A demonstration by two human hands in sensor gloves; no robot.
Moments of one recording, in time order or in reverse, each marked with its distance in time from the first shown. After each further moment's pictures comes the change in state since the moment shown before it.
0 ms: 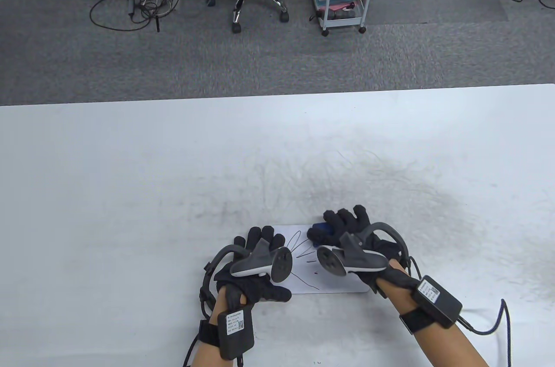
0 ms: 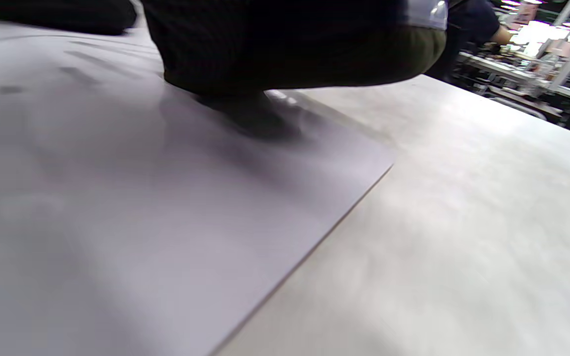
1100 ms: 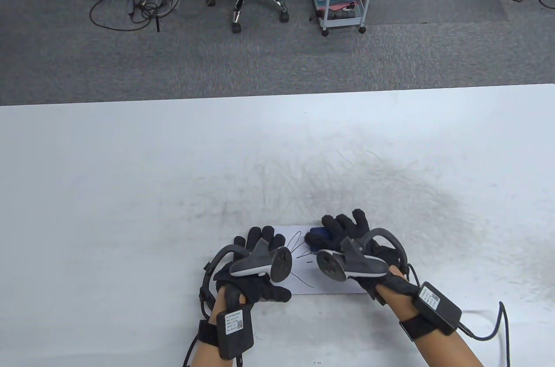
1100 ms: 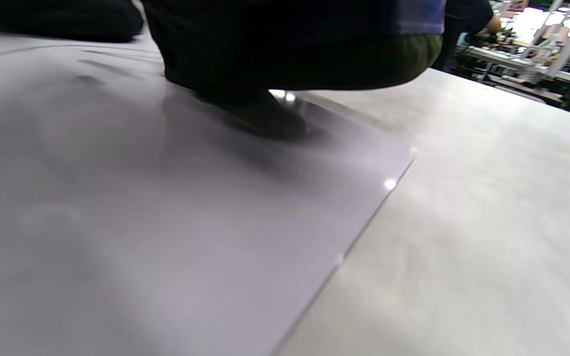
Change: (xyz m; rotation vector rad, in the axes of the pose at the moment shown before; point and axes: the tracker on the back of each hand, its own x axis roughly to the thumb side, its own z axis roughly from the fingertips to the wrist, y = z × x) left_hand -0.001 -0.001 0.000 -0.003 -0.011 0.008; right_hand 0.005 0.000 0.002 0.000 0.010 -0.039
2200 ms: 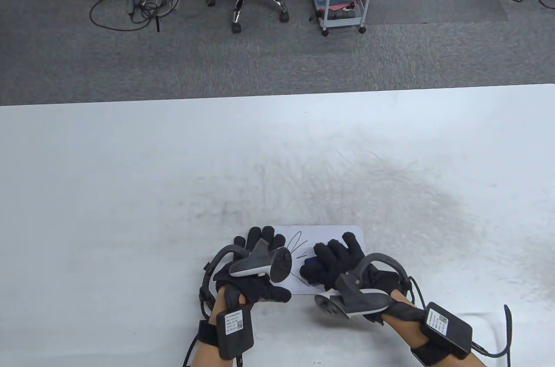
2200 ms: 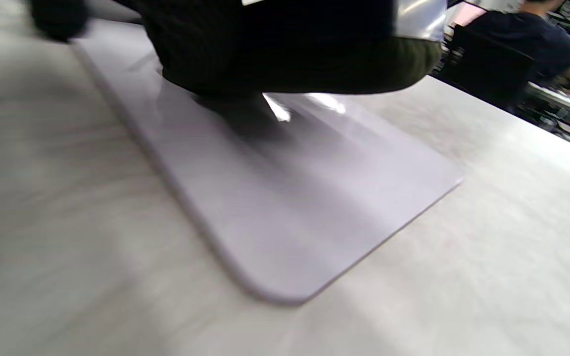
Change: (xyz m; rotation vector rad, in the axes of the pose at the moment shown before) left_hand 0.000 0.000 0.000 0.004 -0.001 -0.002; right_hand 0.033 -0.001 0.042 -0.011 -0.157 0.121
